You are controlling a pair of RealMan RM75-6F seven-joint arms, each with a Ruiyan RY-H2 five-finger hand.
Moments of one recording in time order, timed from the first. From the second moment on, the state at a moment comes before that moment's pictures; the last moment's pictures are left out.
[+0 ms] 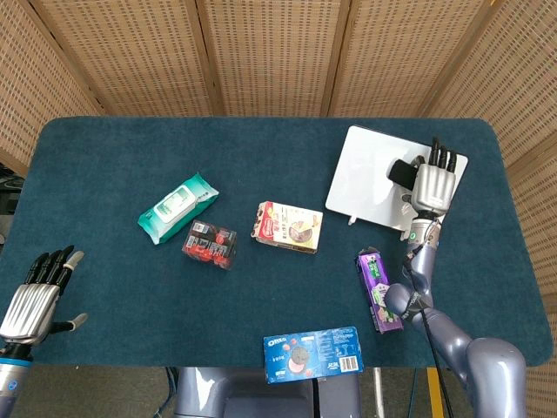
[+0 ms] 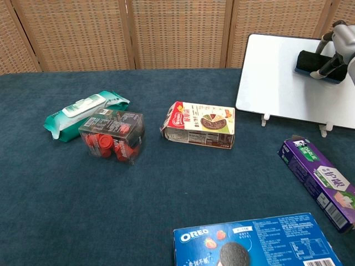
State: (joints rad) left arm -0.13 -1.14 0.02 -1.66 1.50 1.39 0.13; right arm 0.84 -1.88 0.51 -0.62 -0.87 1.07 -0.35
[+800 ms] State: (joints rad) left arm -0.13 -1.14 0.02 -1.66 1.50 1.38 0.14; right arm 0.83 -1.88 0.52 -0.61 -0.88 1.07 -0.34
